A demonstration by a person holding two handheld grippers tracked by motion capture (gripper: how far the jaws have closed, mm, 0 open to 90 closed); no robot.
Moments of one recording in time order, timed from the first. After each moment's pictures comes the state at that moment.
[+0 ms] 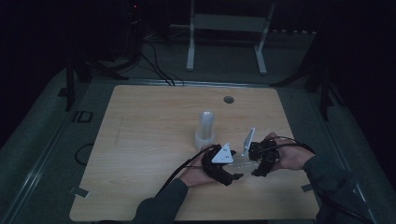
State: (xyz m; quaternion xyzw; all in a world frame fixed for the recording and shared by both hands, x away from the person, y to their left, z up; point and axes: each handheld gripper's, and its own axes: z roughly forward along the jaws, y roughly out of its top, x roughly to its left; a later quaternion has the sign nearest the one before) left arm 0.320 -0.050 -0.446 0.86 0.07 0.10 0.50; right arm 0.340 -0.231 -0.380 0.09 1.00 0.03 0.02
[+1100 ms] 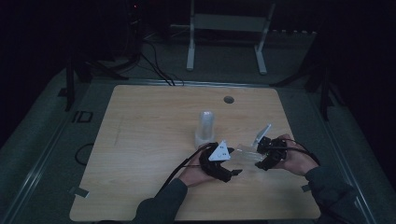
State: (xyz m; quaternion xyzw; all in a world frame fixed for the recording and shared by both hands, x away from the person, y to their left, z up) left arm 0.324 -0.045 -0.447 0.85 0.10 0.11 0.51; right arm 0.353 -0.268 -0.399 0.24 0.96 0.08 0.10
